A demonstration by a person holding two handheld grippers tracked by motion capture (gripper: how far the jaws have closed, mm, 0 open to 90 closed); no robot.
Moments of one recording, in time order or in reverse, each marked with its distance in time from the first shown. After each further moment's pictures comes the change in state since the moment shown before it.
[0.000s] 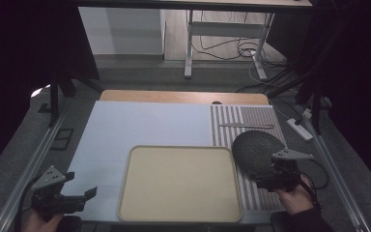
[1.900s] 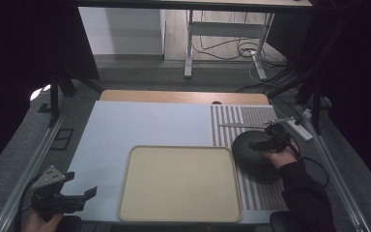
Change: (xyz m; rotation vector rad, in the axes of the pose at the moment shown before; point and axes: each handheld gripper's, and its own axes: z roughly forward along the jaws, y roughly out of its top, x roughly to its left) left arm 0.001 0.000 0.001 0.003 -0.004 -0.009; right arm -0.082 0.055 0.097 0.175 -0.133 0.060
